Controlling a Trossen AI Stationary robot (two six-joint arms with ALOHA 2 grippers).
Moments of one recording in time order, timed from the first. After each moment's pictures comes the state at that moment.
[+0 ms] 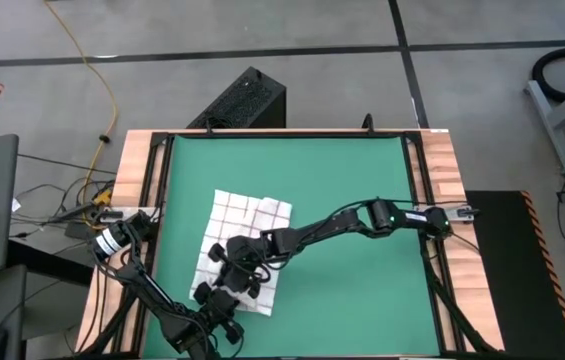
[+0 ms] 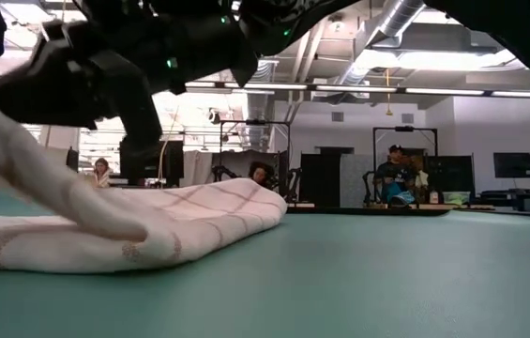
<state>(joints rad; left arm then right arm) -0.91 2.03 1.20 -0.58 -0.76 -1.66 0.19 2.44 1.98 0.04 -0.29 -0.76</state>
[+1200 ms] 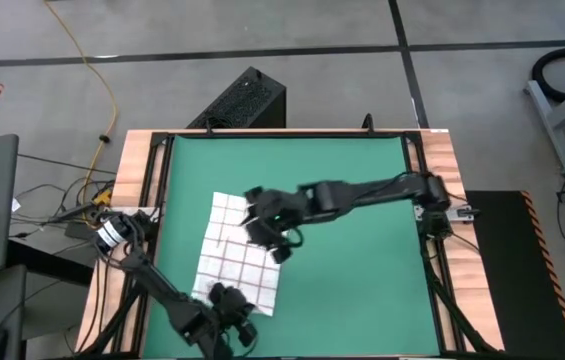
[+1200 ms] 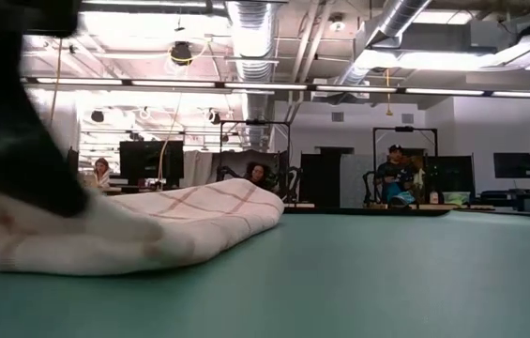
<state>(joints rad) -0.80 1.99 1.20 -0.31 -0.73 -1.43 0.15 1.93 1.98 -0.71 0.01 -0.45</state>
